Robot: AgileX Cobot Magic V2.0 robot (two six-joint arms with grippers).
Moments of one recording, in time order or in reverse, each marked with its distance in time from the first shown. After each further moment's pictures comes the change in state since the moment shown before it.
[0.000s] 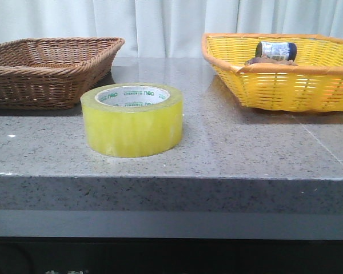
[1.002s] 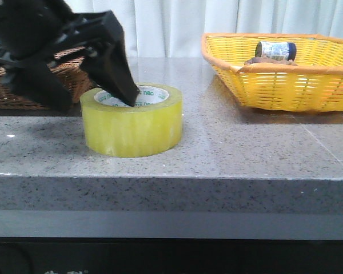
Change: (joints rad) left arm -0.423 0.860 -0.428 -0.256 0.087 0.012; right arm 0.000 -0.001 0.005 0.000 -0.003 0.000
